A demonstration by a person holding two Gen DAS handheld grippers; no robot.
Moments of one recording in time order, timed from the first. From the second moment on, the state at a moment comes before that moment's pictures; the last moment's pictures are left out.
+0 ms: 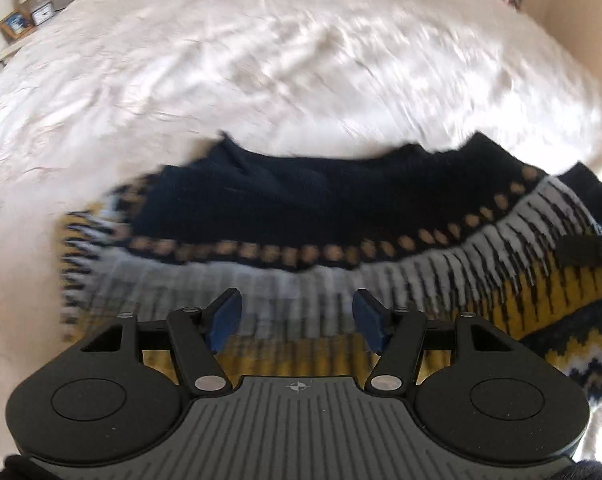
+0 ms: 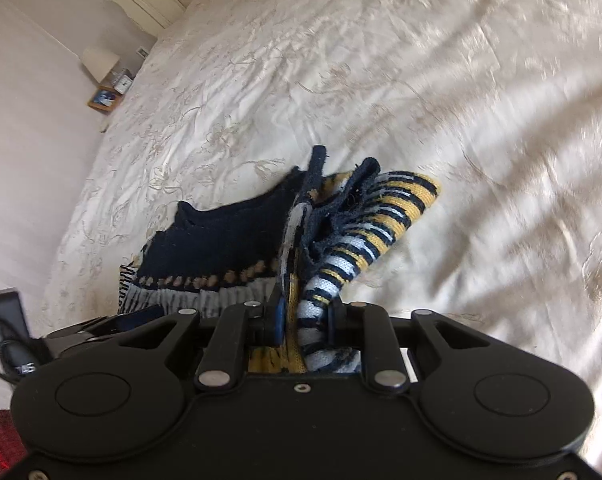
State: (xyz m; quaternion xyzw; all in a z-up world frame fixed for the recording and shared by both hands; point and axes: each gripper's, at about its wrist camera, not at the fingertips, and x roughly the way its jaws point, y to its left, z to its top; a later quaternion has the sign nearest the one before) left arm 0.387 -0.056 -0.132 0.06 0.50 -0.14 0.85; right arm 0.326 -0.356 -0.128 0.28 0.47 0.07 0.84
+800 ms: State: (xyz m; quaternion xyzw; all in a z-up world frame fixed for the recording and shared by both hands) left arm 0.345 0.179 -0.116 -0.03 0.51 -0.09 0.85; right arm 0.383 -0.103 -0.134 0.16 0.52 0.09 0.84
